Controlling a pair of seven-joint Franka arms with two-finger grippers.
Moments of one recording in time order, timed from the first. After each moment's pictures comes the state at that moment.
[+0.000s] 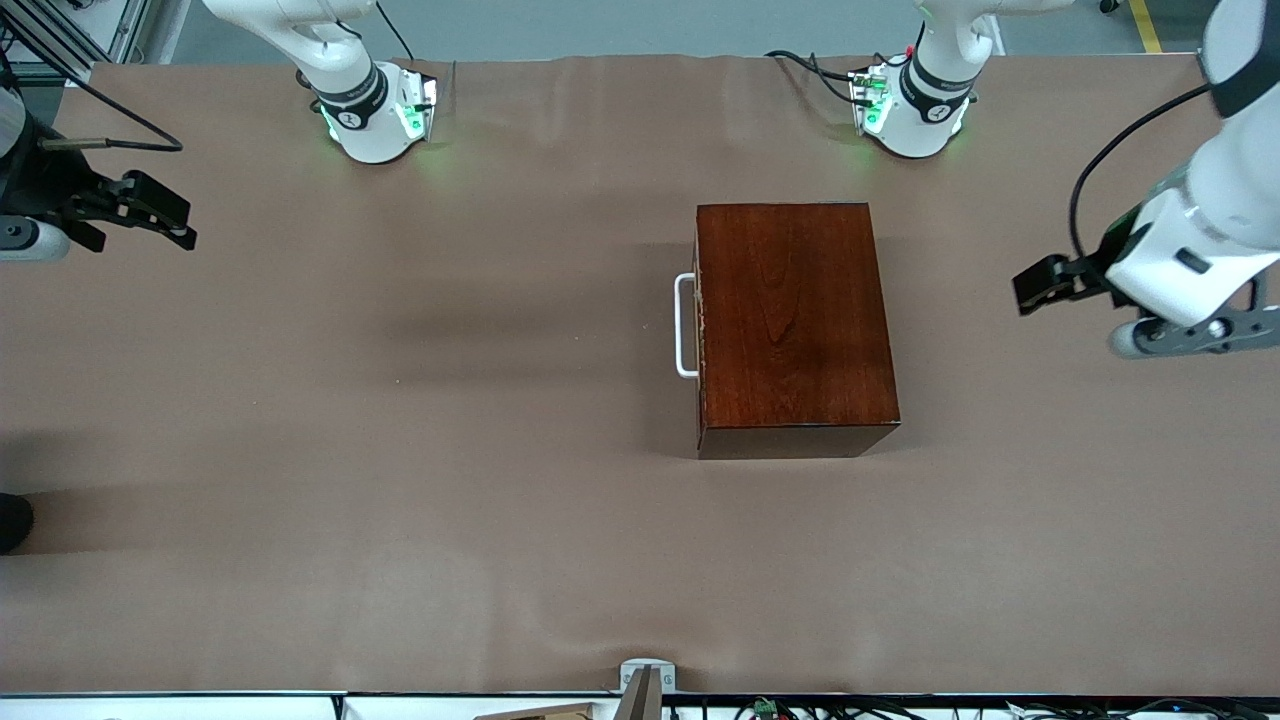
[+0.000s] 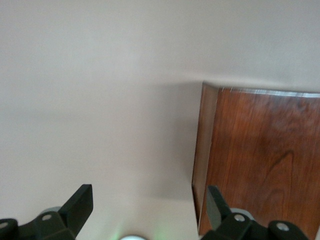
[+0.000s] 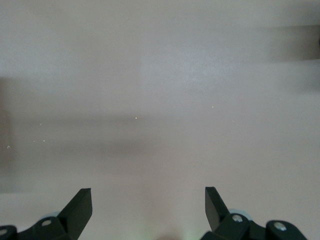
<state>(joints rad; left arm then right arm) -0.03 0.20 -0.18 -1.28 0.06 1.36 -0.28 0.04 -0.04 0.02 -1.55 0.00 1.48 0.04</state>
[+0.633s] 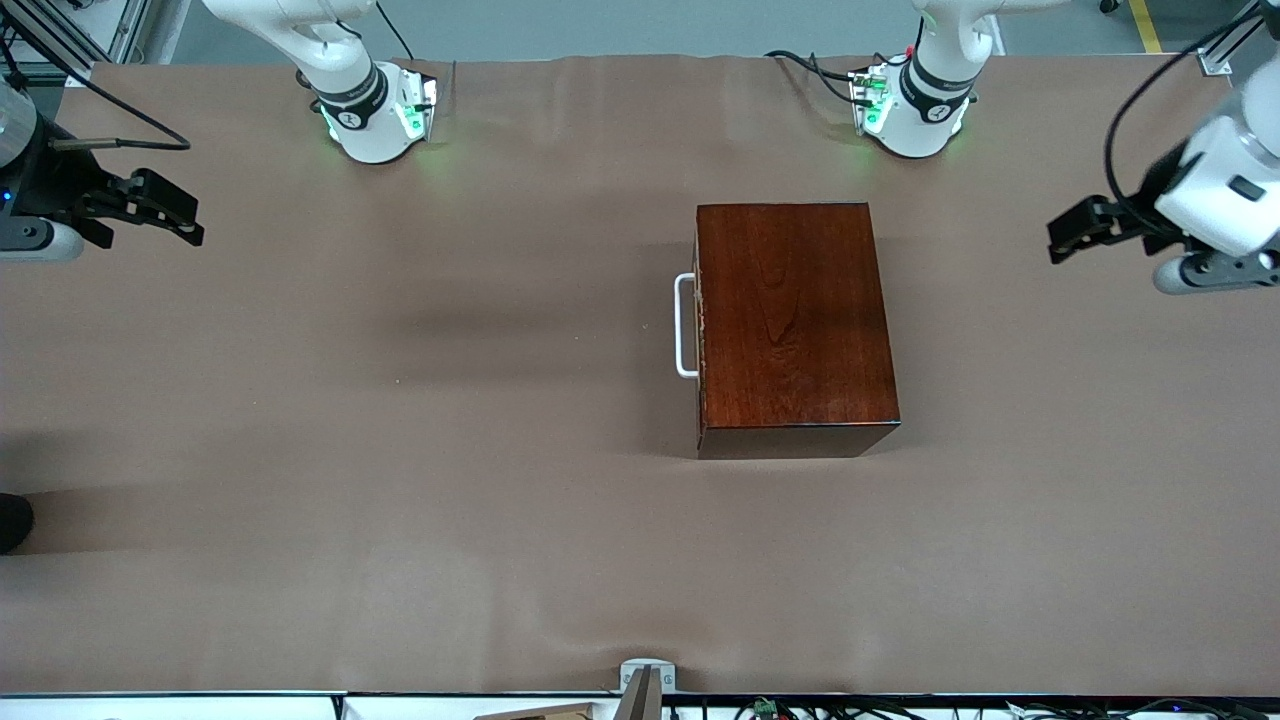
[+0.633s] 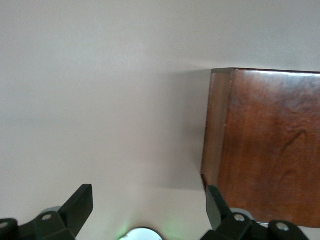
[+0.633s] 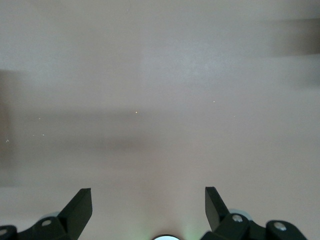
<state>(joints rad) 0.05 0.08 -0.18 -1.43 0.04 1.42 -0.16 0.04 -0.04 0.02 -1.56 0.00 1.46 0.04</state>
